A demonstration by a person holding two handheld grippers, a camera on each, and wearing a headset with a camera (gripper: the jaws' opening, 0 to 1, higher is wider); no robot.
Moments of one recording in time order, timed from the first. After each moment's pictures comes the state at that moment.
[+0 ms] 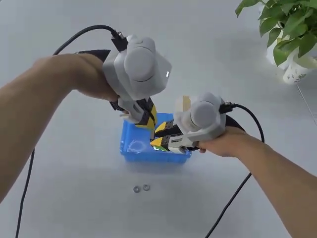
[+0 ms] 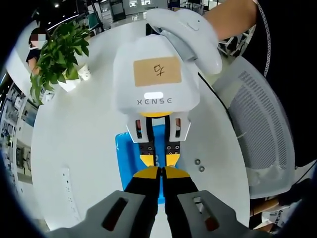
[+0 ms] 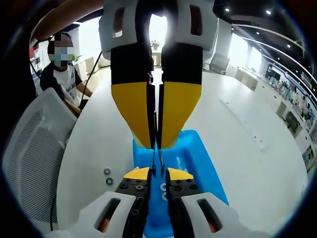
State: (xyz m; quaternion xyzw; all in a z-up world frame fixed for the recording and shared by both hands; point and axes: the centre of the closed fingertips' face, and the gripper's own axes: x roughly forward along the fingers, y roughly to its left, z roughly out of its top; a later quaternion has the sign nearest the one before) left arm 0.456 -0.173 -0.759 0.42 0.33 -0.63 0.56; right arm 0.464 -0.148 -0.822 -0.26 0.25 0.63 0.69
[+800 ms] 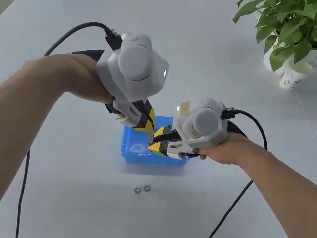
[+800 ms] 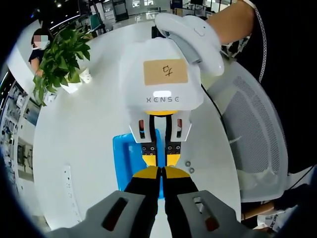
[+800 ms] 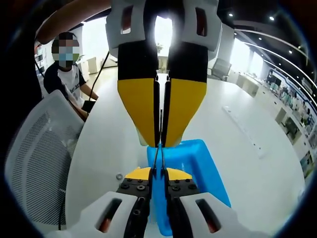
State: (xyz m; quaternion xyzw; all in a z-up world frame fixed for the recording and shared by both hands) left arm 0.434 -0.172 -0.738 0.41 0.33 -0.63 0.57; right arm 0.440 -0.144 -0.800 -0.26 0.23 0.63 0.69
